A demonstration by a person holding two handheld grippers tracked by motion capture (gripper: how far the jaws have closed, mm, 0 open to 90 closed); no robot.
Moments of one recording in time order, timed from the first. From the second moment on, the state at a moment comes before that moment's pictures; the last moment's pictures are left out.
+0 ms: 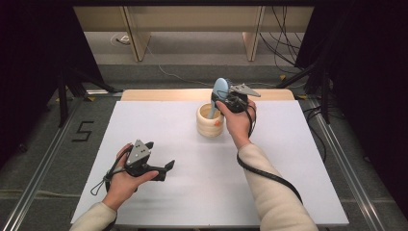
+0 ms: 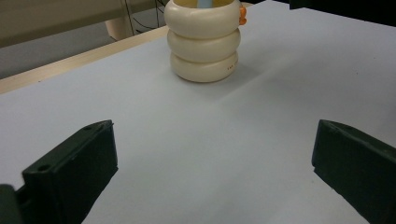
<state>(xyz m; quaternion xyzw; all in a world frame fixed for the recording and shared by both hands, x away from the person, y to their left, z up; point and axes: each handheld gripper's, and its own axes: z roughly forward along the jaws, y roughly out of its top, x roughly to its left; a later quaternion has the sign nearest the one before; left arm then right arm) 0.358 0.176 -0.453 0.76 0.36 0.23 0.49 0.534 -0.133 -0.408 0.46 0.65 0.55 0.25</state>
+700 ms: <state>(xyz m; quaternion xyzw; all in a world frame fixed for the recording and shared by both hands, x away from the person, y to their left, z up) 0.358 0.175 -0.453 0.76 0.36 0.23 0.49 0.536 -0.140 -0.410 0.47 0.65 0.54 0.25</state>
